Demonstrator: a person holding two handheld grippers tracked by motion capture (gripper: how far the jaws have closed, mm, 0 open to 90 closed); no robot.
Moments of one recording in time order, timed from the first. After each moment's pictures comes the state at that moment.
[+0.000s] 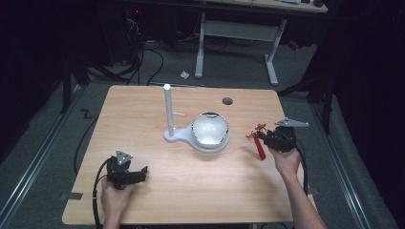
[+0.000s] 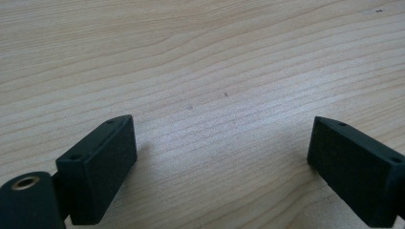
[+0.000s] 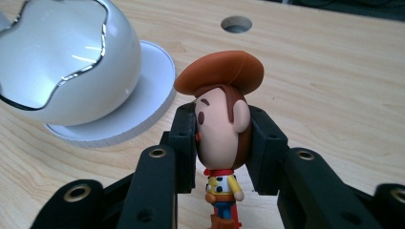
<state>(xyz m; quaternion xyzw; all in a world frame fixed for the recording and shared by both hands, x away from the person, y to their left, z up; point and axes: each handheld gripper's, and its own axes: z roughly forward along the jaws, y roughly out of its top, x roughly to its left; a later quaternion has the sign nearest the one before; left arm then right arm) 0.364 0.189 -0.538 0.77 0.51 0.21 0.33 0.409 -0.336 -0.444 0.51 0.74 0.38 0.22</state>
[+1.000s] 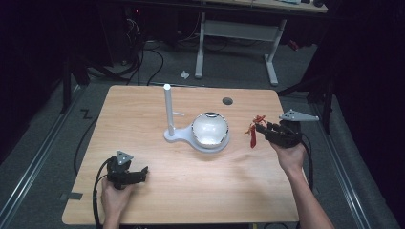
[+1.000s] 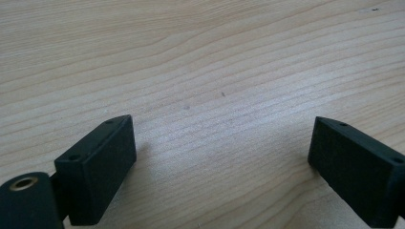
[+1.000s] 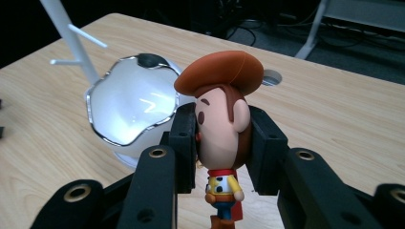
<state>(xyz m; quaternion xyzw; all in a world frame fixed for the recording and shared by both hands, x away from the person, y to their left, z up) 0.364 0.188 -0.538 0.77 0.50 0.21 0.33 0.392 -0.320 -0.389 0.45 0.75 0.44 0.22</state>
